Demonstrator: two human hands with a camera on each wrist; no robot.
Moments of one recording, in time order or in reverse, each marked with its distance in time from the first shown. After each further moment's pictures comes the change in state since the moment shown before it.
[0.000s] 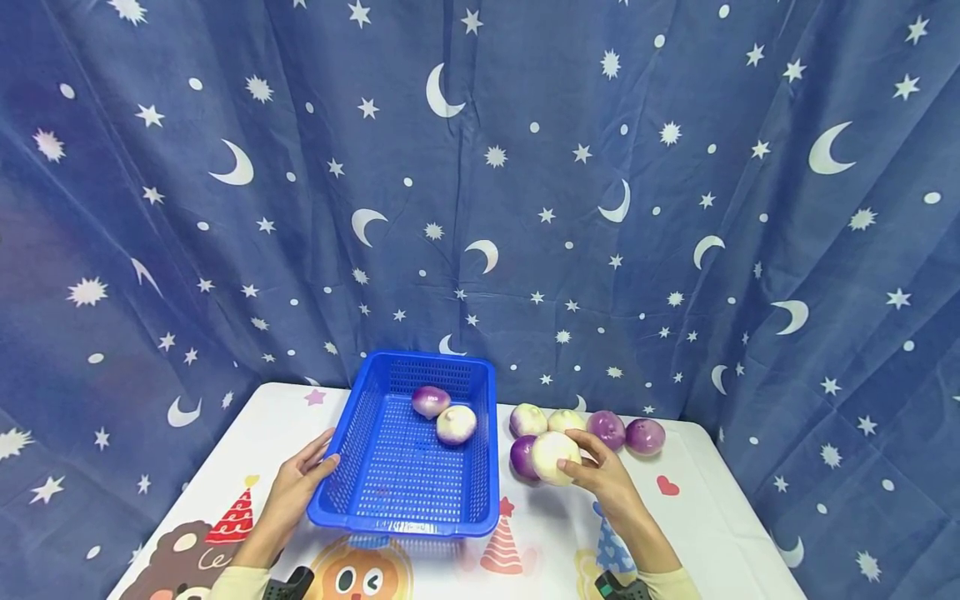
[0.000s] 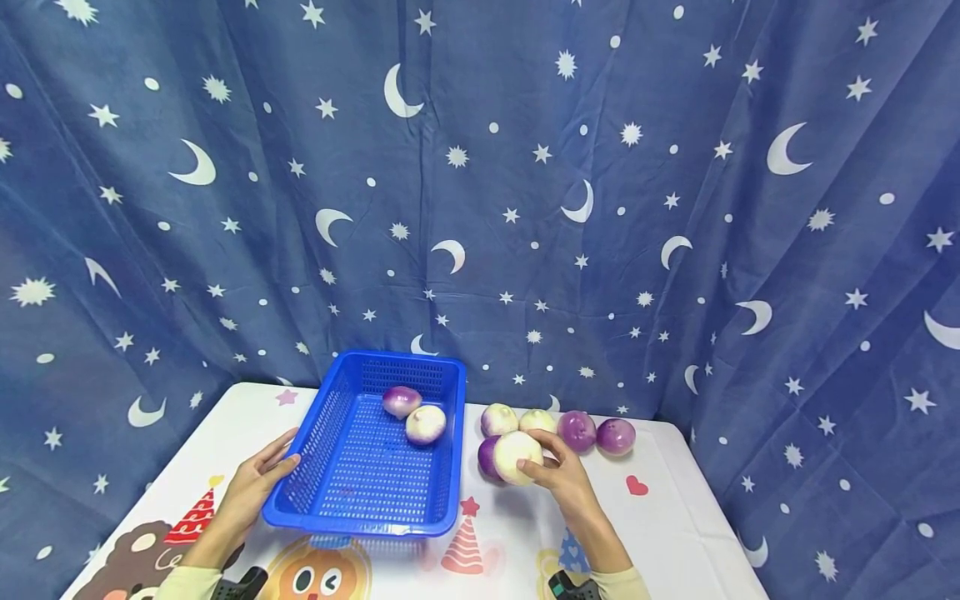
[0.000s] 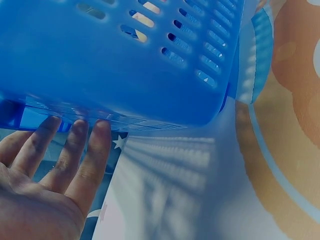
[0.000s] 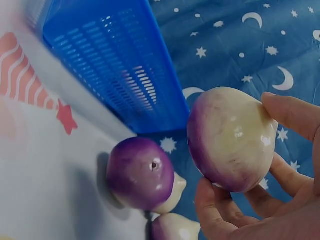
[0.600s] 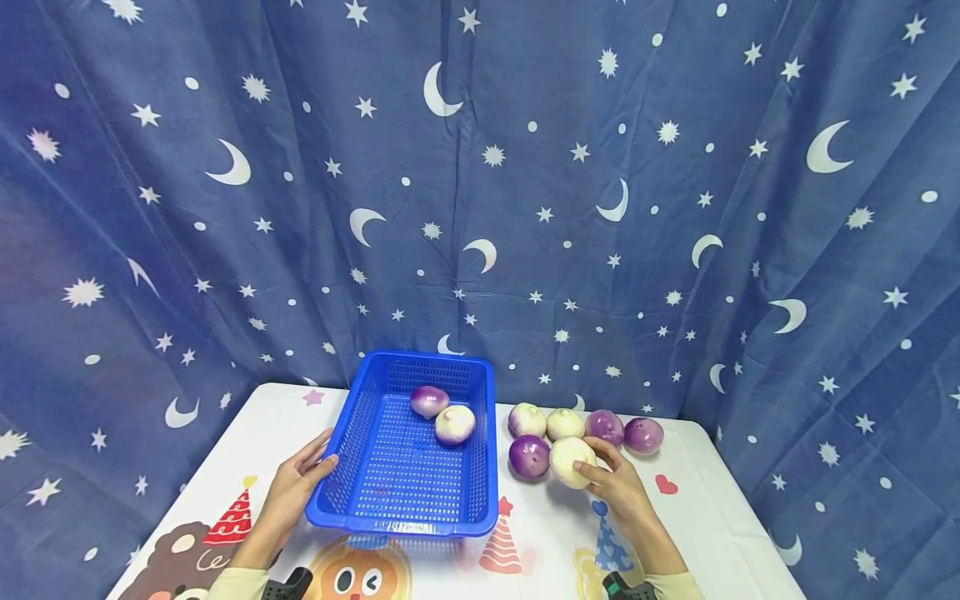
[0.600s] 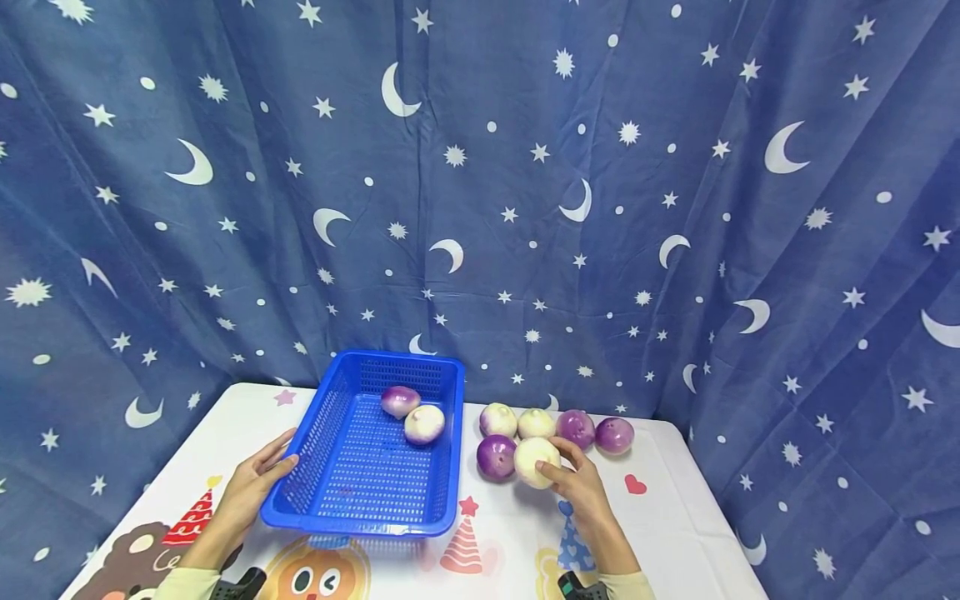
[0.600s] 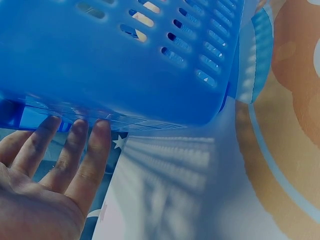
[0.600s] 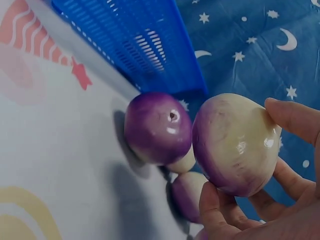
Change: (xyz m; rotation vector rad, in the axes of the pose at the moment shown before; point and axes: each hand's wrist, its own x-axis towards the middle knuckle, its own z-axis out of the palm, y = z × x) left_hand 0.000 0.000 0.000 -0.007 -0.002 -0.004; right_hand 0.009 0.029 -0.023 0.052 0.110 0.066
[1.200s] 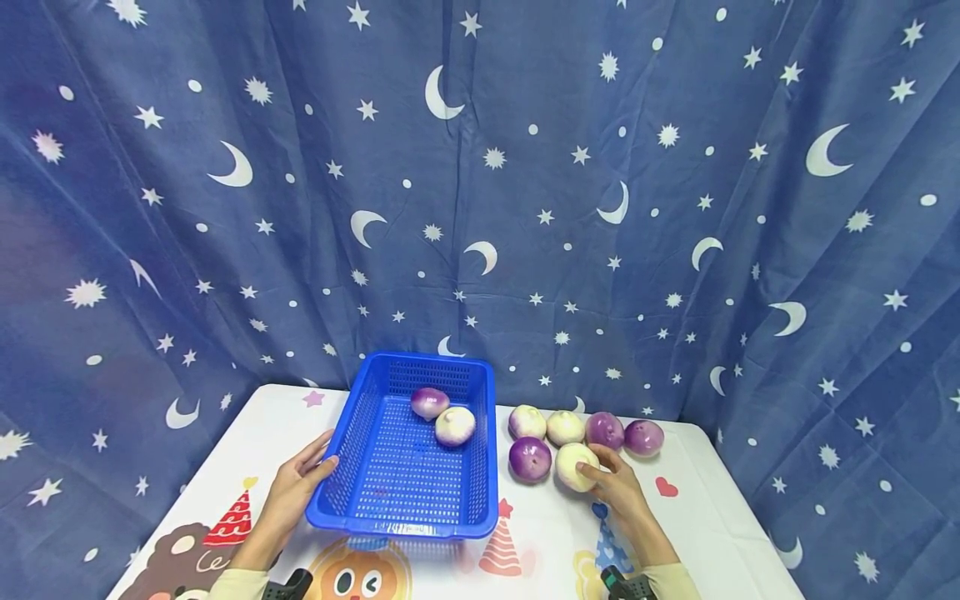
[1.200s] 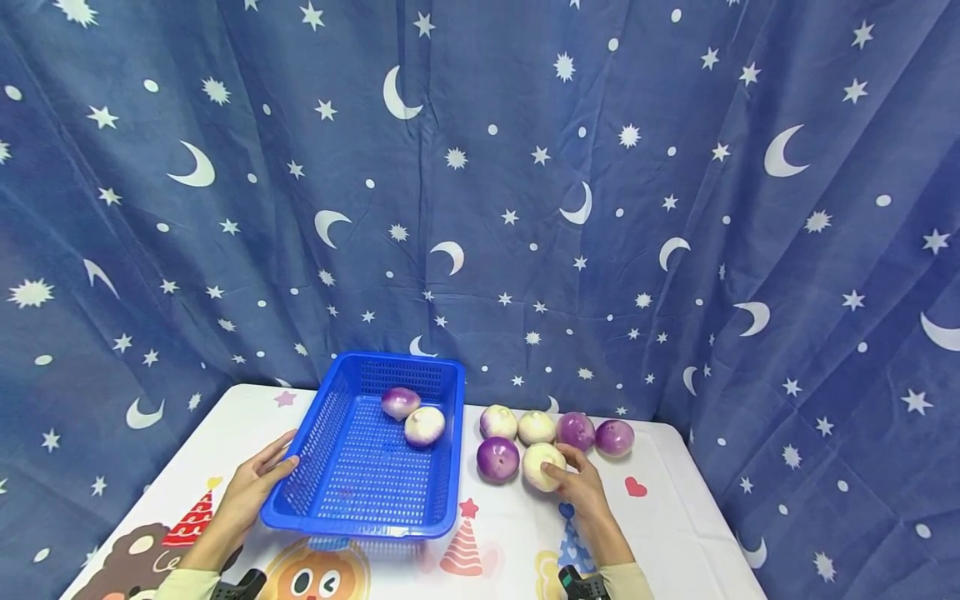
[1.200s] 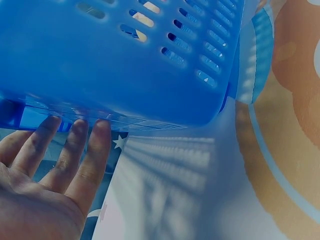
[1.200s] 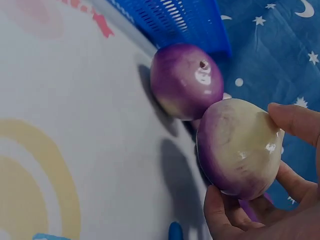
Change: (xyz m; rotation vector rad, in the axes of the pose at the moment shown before) left_hand 0.000 0.000 0.000 0.029 0.002 -0.011; right_hand 0.022 0.026 -0.013 -0.104 0.069 0.070
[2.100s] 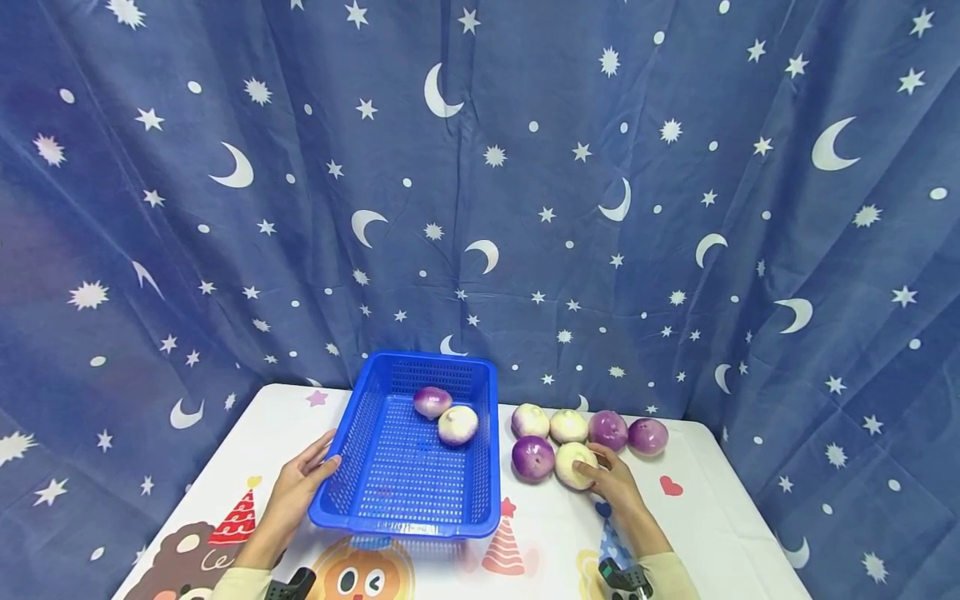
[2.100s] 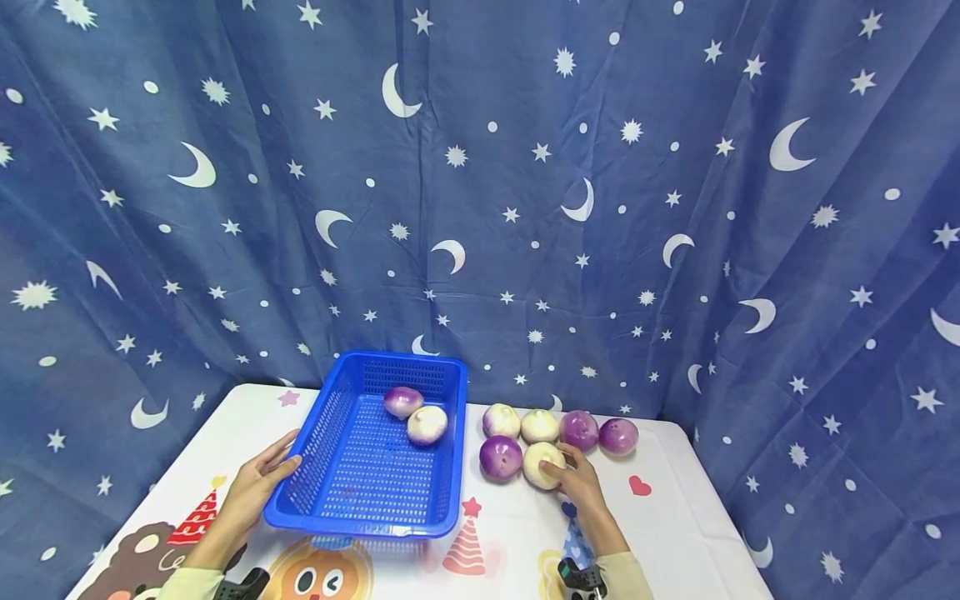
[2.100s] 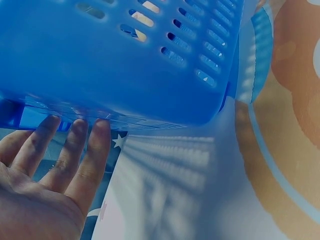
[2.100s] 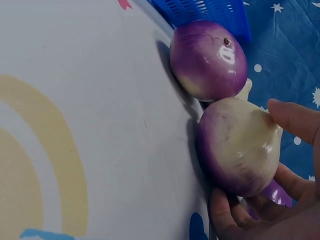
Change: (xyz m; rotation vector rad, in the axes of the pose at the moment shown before) left_hand 0.000 0.000 0.001 0.022 0.011 -0.022; right_hand 0.018 0.013 0.004 -0.102 0.006 0.010
